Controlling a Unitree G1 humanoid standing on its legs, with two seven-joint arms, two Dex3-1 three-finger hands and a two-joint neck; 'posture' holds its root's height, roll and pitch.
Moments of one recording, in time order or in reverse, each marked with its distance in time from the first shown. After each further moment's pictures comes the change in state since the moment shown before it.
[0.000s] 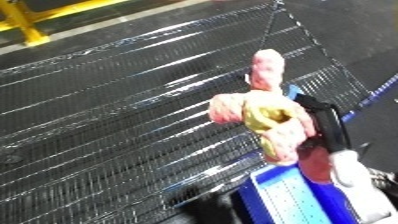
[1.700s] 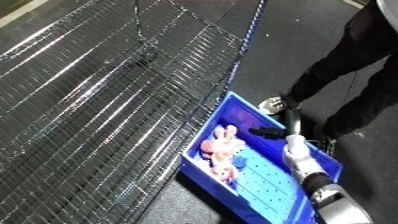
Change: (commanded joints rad) left arm -0.001 0.046 -0.043 0.031 0.008 -0.034 -0.009; right arm 0.090 0.078 -0.259 0.637 0.383 -0.096 -0.128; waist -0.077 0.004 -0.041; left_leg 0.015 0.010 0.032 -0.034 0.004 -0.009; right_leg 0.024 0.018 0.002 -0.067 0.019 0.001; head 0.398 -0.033
